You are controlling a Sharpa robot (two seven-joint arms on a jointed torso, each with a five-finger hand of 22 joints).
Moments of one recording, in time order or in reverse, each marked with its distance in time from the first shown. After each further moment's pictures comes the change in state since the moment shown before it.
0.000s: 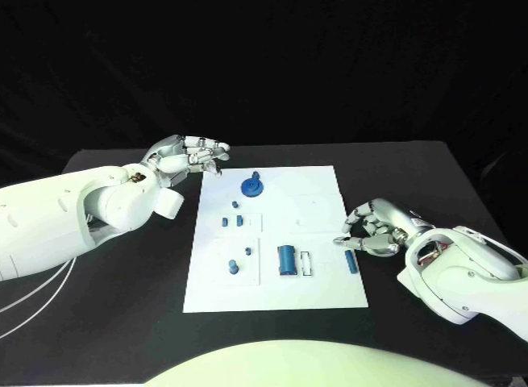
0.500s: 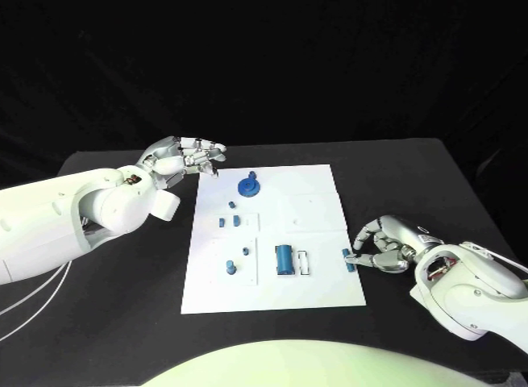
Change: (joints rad) left arm 0.000 0.001 -0.001 0.003 0.000 0.000 0.000; left_hand 0.000 0.000 0.000 0.000 0.000 0.000 0.000 0.000 0.000 0.000 0.000 0.000 0.000 0.000 0.000 0.000 0.000 0.000 0.000 0.000 0.000 0.000; right arm -0.067 -0.054 -0.005 -0.005 -0.085 0.021 -0.024; right_hand 0.005 -0.005 0.000 0.000 0.000 0.019 -0.007 0.000 0.000 0.000 0.000 0.000 0.000 0.000 0.000 0.000 0.000 0.000 0.000 0.007 0.005 0.000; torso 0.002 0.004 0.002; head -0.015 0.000
